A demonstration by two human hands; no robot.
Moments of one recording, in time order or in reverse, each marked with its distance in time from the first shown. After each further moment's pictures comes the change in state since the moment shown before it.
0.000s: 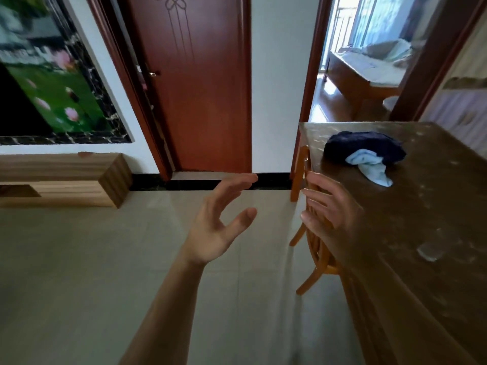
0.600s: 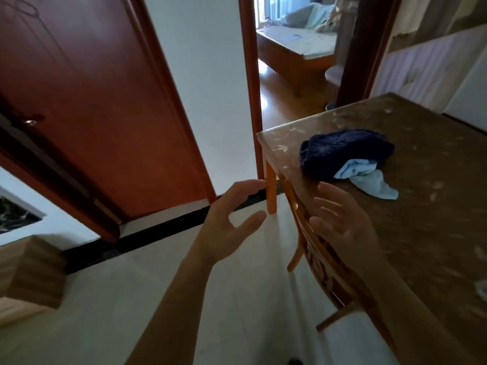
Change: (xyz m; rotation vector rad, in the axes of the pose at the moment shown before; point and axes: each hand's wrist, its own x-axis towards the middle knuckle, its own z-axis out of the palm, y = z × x) left_hand 0.346 -0.247 0.040 -0.055 -0.410 -0.007; right_hand 0.262 0.218 -0.018 -0.133 0.371 0.285
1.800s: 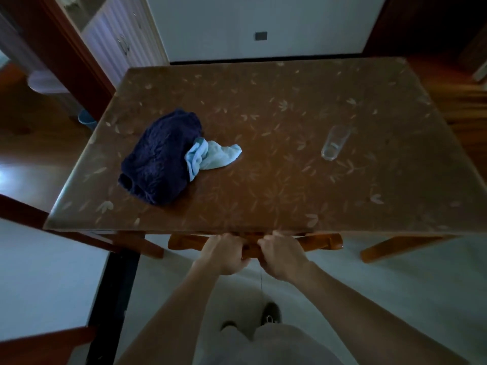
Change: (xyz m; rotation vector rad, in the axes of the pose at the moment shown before) left_hand 0.171 -0.211 0.206 0.668 -1.398 0.635; right_hand 0.022 0.152 0.076 -0.945 0.102 0.947
